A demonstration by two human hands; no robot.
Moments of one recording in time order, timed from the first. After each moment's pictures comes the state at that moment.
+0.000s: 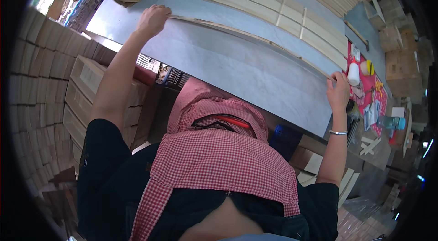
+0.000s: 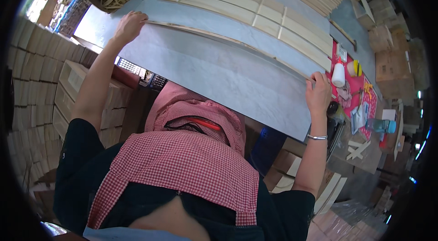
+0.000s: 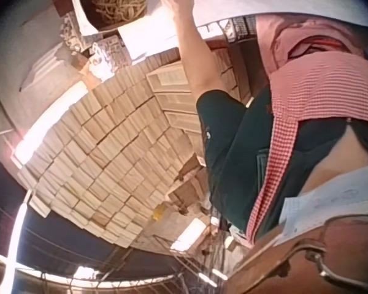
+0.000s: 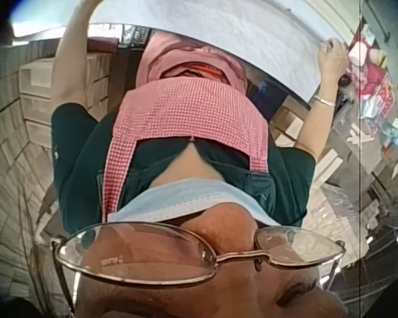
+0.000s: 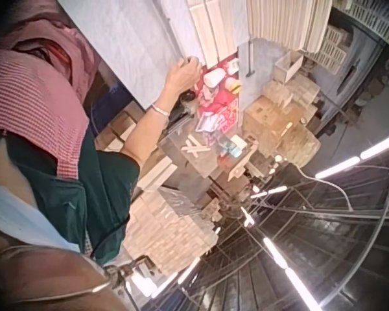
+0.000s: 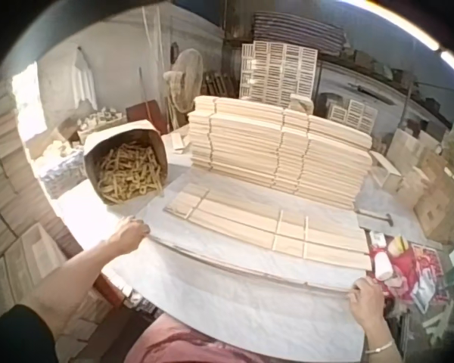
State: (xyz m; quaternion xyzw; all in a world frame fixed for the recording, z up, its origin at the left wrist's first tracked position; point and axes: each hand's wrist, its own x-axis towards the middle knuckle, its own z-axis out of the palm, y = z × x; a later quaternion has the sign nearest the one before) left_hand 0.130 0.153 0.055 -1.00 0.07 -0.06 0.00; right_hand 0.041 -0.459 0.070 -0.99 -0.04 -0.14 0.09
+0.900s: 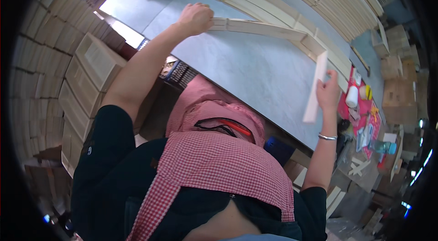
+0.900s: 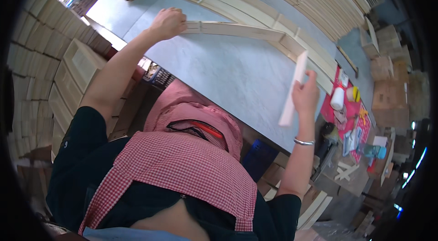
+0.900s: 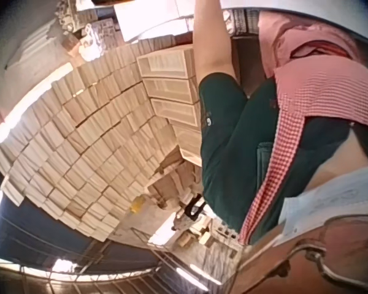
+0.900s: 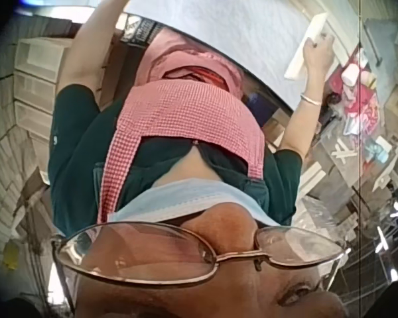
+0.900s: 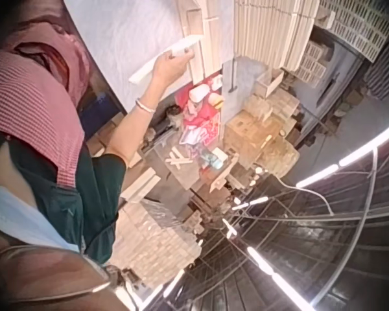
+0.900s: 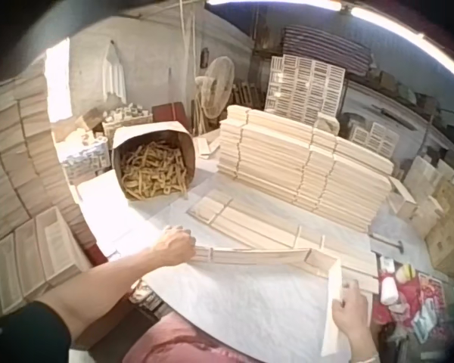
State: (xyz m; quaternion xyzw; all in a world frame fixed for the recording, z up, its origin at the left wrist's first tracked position) left_hand 0.125 0.077 0.060 -0.99 0.09 -0.07 -0.04; right_hand 0.070 -0.385 0.086 -0.98 0.00 -0.09 0.17
